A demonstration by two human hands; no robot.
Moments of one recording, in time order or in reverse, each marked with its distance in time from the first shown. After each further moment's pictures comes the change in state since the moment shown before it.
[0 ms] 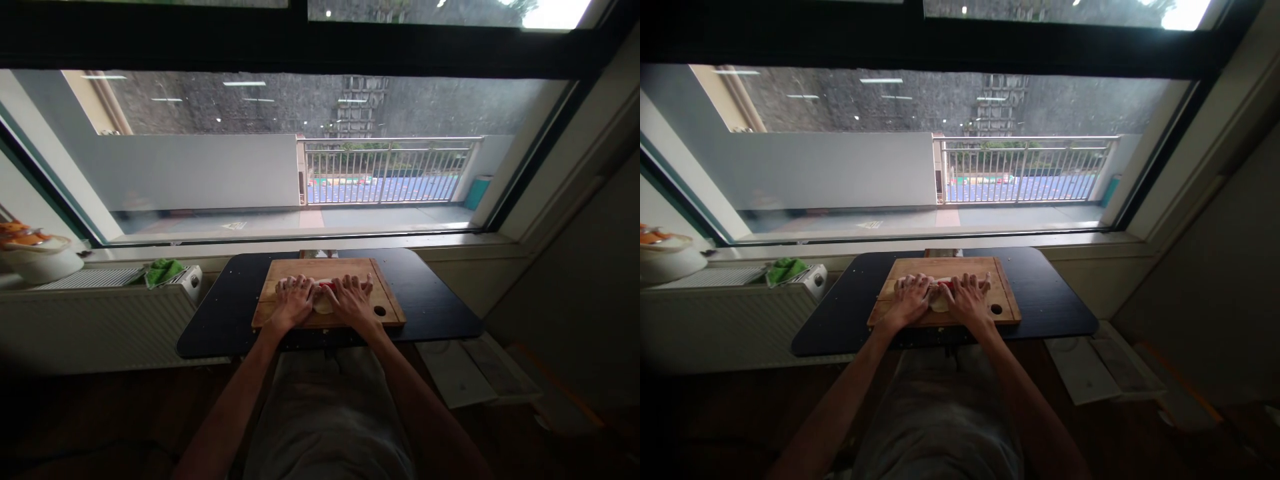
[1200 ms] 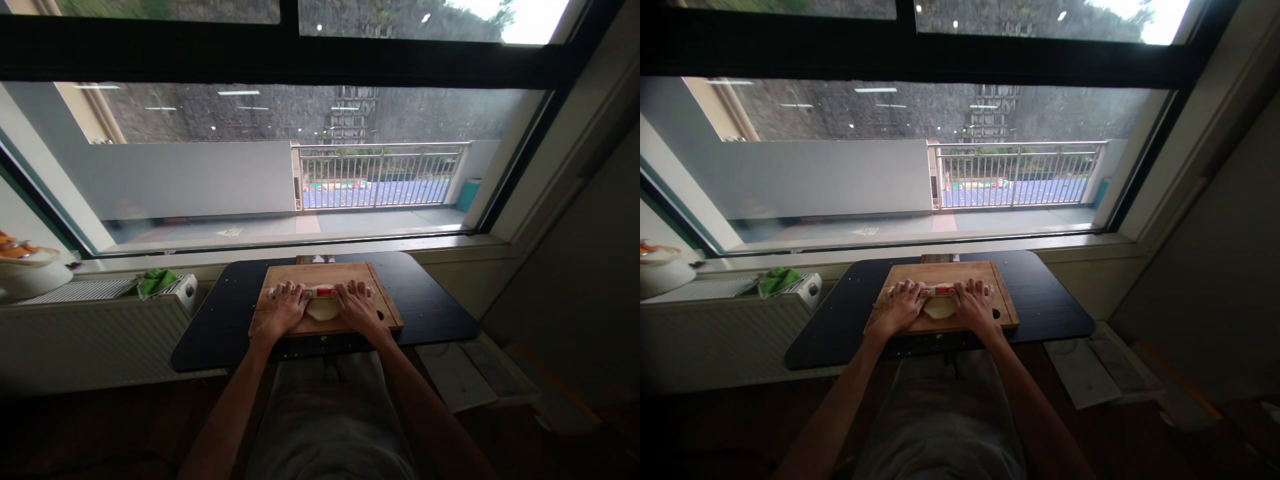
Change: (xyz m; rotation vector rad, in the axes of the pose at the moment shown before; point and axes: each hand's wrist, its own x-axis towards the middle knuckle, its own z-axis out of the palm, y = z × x) left_hand -0.001 -0.016 0.006 0.007 0.017 -0.040; right_hand -0.004 0.019 -0.006 -0.014 -0.101 0.066
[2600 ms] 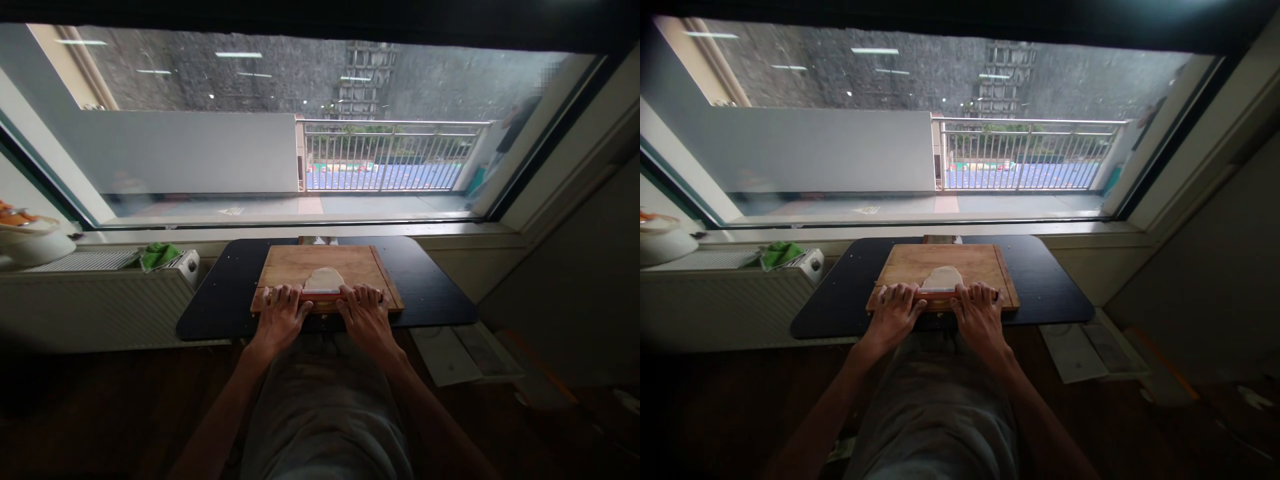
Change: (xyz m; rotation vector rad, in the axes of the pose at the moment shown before) left_hand -0.084 0.014 -0.012 -0.018 0.117 0.032; right_hand -0.077 -0.011 -0.013 0.014 0.117 -0.076
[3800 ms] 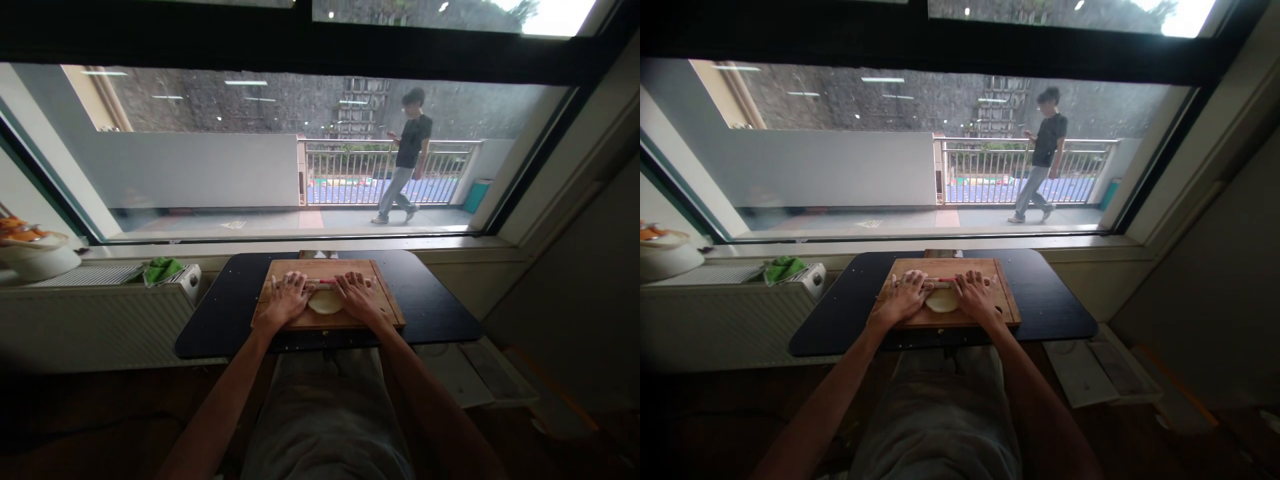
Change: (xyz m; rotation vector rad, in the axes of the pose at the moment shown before) left_hand 0.093 -0.018 0.014 -0.028 -0.247 -0.055; right_hand 0.091 0.034 0.031 -0.123 -0.170 -0.152
